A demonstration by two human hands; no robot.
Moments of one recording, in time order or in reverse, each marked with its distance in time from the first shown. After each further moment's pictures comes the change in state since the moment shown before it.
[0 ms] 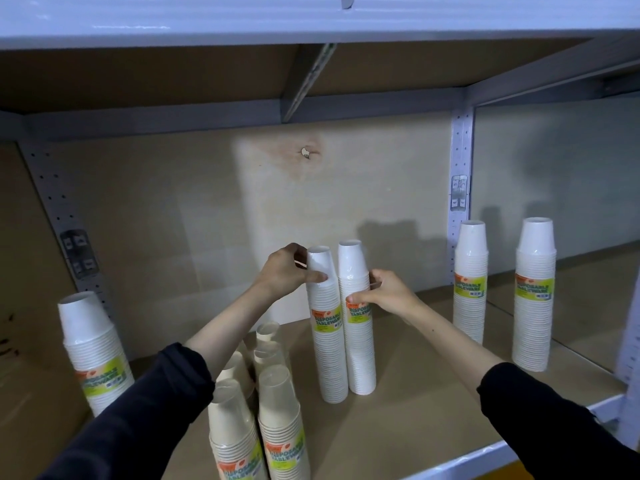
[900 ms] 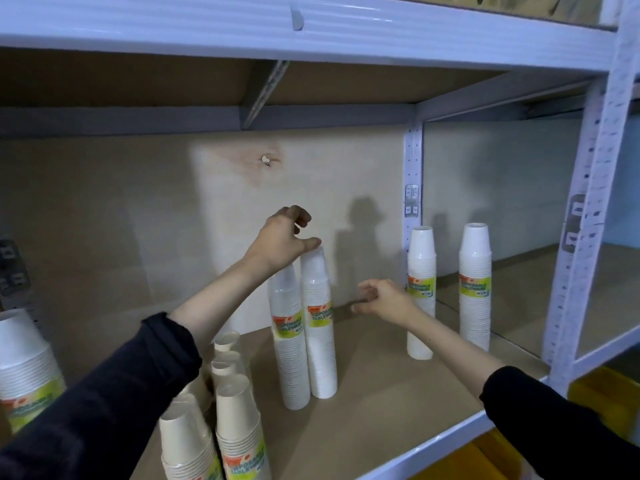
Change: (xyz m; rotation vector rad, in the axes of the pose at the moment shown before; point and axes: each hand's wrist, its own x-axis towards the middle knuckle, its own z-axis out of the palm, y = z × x) left_hand 0.009 0.073 0.006 0.136 0.088 0.344; right_hand -0.029 0.014 -0.048 -0.480 0.140 0.032
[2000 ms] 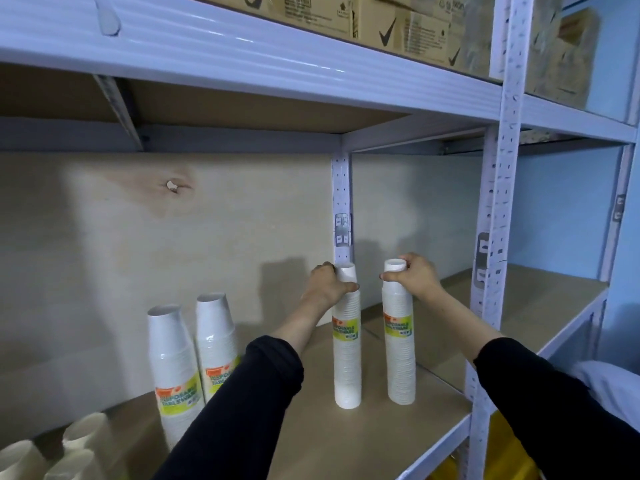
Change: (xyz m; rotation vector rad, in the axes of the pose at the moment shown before) left_hand 0.077 0.097 0.176 -0.220 -0.273 -0.209; right_hand 0.040 0.088 -0.163 0.023 0.464 0.256
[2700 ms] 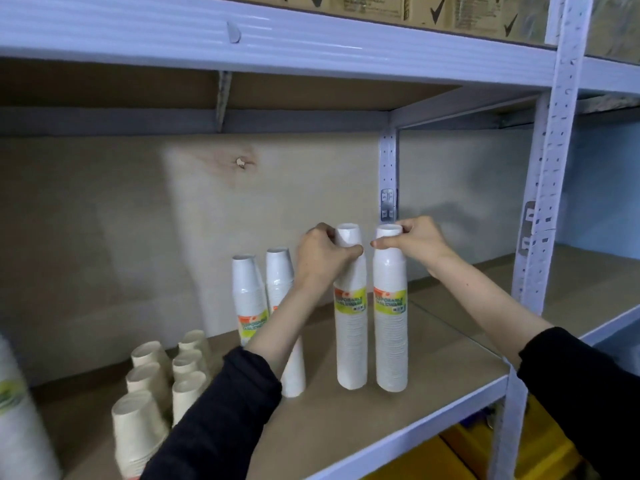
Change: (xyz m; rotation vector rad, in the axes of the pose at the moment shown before) left_hand -0.110 -0.012 -0.071 -0.068 0.448 0.018; right_hand -0.094 -0.082 0.005 0.348 -0.231 -0.158
